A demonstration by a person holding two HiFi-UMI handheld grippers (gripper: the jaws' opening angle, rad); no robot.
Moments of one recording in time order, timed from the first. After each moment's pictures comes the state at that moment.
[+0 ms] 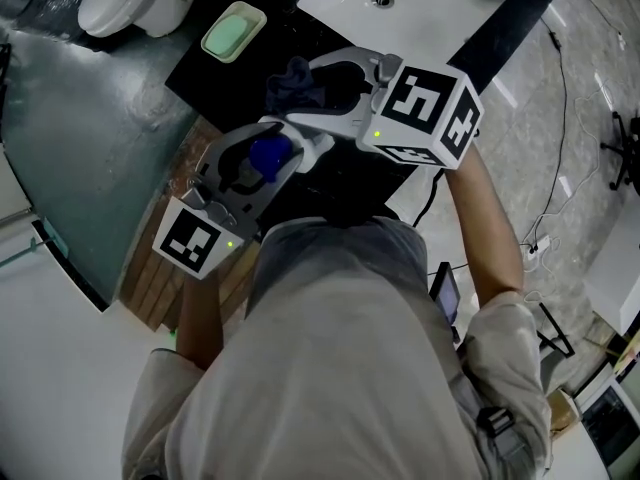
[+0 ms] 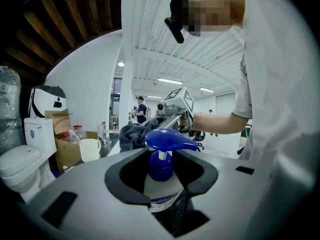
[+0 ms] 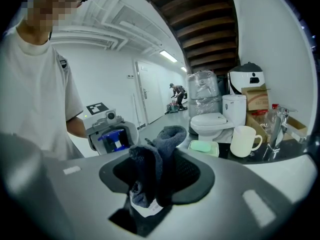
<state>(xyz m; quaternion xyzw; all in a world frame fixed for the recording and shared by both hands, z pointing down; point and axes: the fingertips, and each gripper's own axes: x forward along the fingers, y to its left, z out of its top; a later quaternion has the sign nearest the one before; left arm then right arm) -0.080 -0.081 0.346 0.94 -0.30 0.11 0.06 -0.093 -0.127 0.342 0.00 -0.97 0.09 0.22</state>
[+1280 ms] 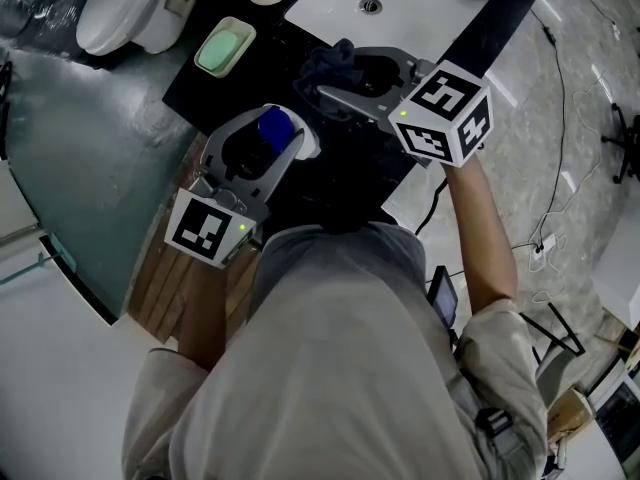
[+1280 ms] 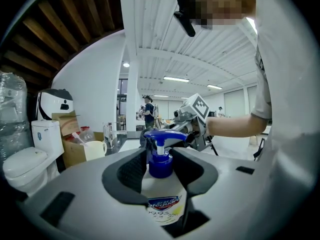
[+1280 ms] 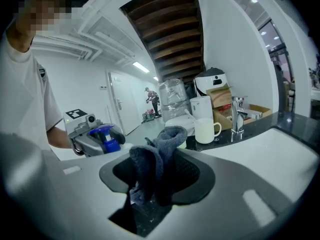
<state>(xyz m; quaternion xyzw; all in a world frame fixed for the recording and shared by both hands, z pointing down) -0.056 -0.120 0.342 0.93 -0.35 0.10 0.05 -0.022 -0.182 0.360 0.16 -0.96 0.15 0.17</state>
